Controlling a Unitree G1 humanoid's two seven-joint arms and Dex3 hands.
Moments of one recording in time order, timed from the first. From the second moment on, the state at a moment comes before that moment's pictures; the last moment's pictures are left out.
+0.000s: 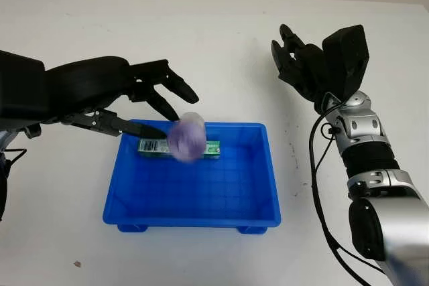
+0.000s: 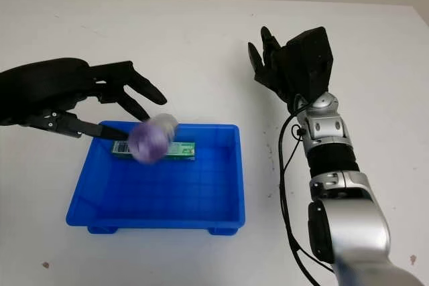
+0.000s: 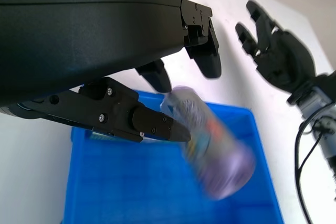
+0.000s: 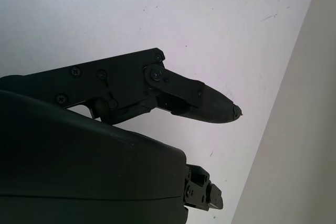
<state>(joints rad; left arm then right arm) -0.50 0.91 0.05 -0.32 -0.16 0.37 -0.93 -0.90 -0.35 -0.09 0.77 0.03 0.17 0.32</state>
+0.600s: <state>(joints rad) -0.71 0.82 0.14 -0.16 -0.21 0.45 -0.69 -0.90 -0.35 -0.09 0.77 0.04 0.17 0.31</state>
